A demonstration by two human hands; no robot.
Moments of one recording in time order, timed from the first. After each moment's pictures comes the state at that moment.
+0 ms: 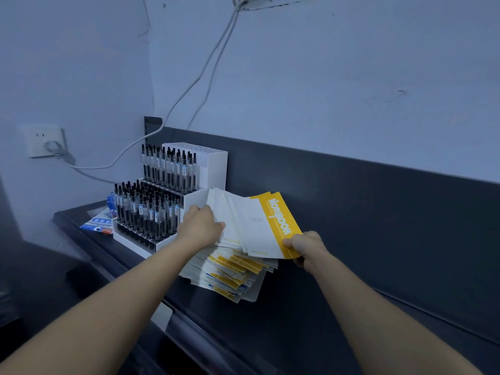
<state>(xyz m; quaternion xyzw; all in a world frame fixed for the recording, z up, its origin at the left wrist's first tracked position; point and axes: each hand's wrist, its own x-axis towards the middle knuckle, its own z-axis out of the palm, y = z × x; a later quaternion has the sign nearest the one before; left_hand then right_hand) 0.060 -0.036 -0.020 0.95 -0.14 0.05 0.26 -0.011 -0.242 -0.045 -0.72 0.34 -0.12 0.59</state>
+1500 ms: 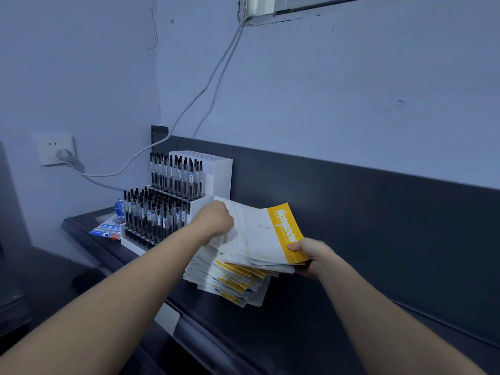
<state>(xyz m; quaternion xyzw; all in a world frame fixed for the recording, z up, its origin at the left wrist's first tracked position) 0.057 -0.040 0.010 0.92 -0.15 -0.03 0.37 -0.022 -0.236 -0.035 -0.63 0.34 -0.07 0.69</state>
